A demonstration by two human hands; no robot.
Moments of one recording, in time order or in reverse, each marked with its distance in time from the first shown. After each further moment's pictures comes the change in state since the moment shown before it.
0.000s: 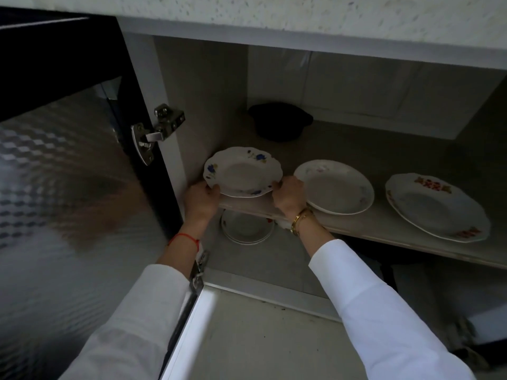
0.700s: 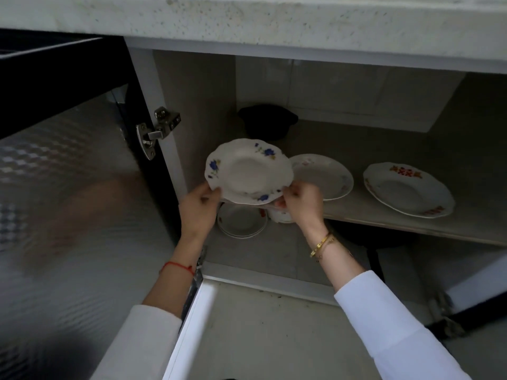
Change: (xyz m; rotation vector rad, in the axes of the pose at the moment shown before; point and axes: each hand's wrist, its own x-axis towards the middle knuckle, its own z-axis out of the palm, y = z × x) left_hand -0.089 0.027 -0.034 -0.337 0.022 0.071; right_hand -0.089 0.020 -0.047 0.426 0.155 0.036
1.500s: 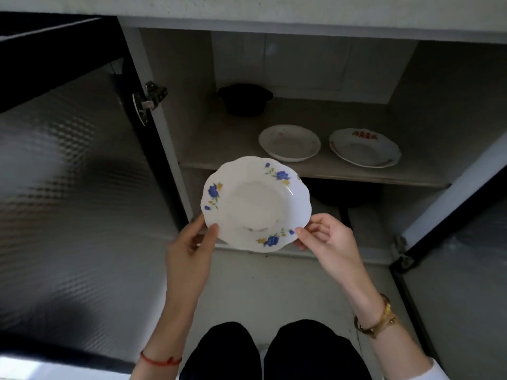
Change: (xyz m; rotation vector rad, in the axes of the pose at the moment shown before) left_hand -0.205 0.021 -0.066 -0.226 -0.126 -0.117; right_hand -0.215 0.012 -0.112 0.235 -0.092 0.106
